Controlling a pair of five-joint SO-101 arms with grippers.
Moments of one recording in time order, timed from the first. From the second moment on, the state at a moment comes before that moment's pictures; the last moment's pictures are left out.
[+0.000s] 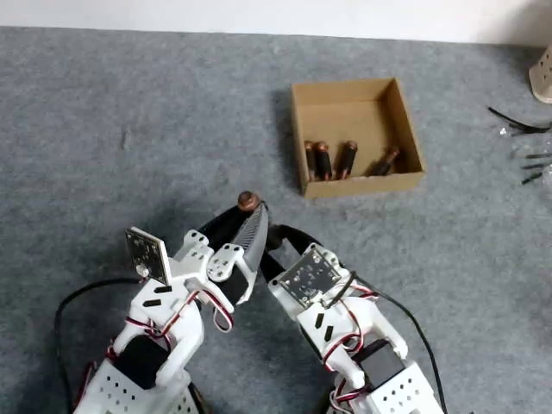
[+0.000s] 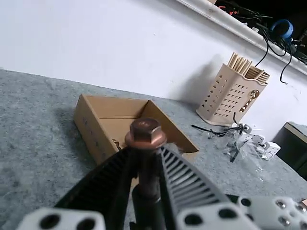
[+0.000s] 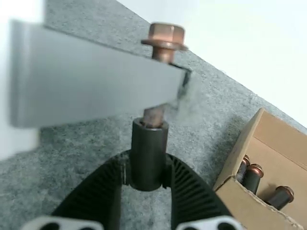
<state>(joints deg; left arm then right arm) 29.1 -103.2 96.0 21.5 28.8 -36.9 -103.5 95.9 28.0 20.4</state>
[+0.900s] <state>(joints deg) 9.3 -102.4 94.3 26.9 44.1 -30.3 -103.7 95.9 27.6 20.5</state>
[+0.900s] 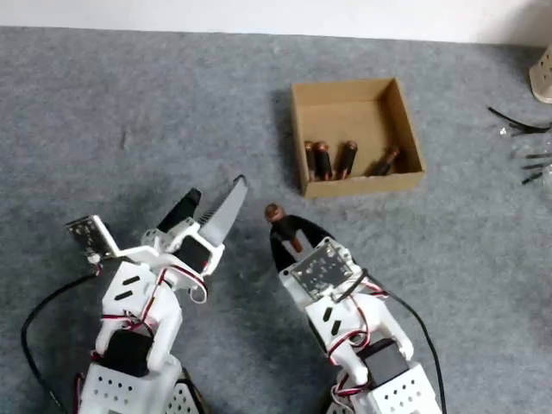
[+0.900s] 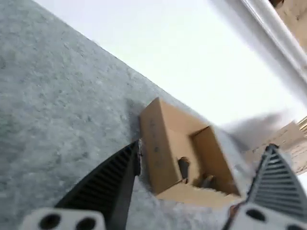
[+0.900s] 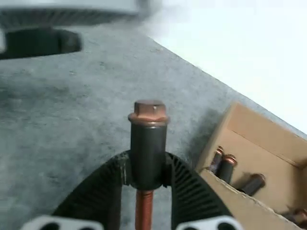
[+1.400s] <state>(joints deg) 2.9 -102.4 95.2 35.6 12.6 -25.1 -103.7 95.9 22.3 20.5</state>
